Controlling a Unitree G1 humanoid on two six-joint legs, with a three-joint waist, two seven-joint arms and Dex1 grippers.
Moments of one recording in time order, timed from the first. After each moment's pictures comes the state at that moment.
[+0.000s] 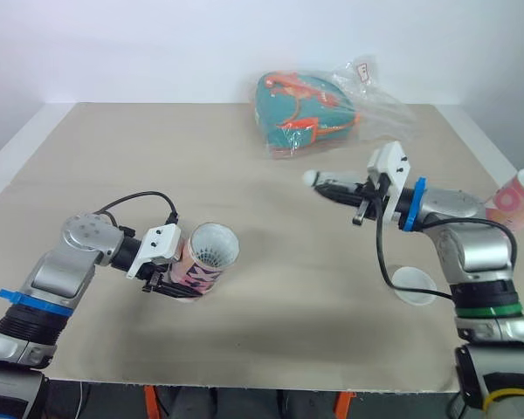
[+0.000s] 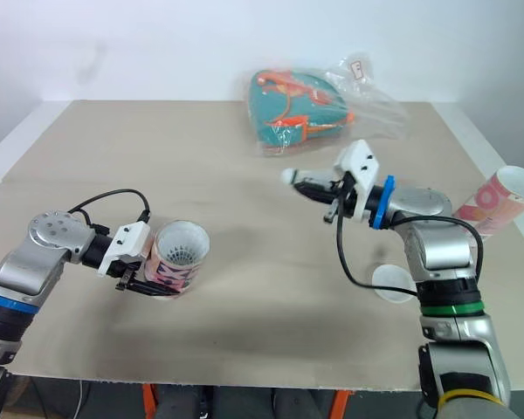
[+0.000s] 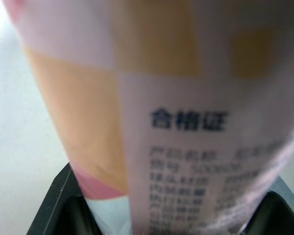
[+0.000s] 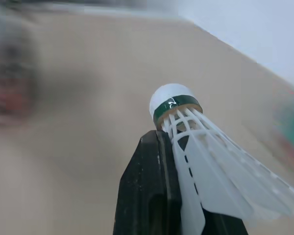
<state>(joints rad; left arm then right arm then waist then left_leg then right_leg) -0.49 0.79 -0.18 0.04 -0.22 0.20 -1.53 -0.64 -0.70 0.05 -0.18 0.43 0.40 1.12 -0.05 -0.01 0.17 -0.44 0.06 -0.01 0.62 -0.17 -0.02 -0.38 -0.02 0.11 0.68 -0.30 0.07</state>
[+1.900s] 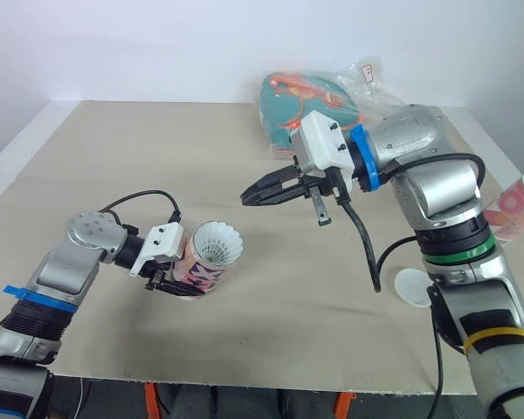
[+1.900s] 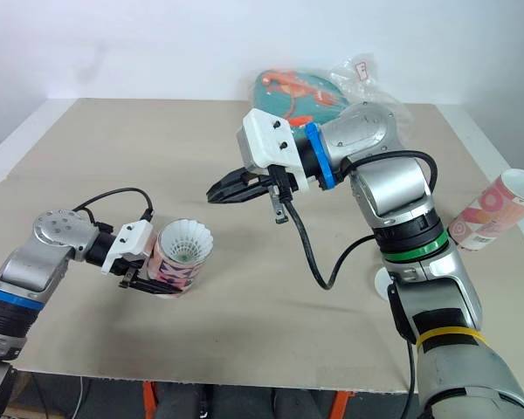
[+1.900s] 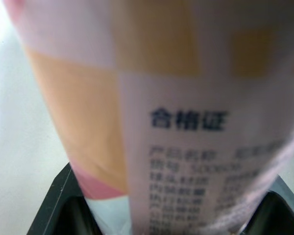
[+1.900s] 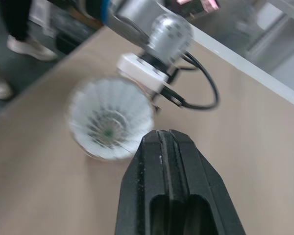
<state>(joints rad) -0.52 0.77 -0.20 0.08 -0.22 0.17 -1.54 -1.09 -0.56 0.28 -0.01 0.35 0.35 1.46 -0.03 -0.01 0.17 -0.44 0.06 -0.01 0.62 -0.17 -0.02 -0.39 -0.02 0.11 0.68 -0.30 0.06</state>
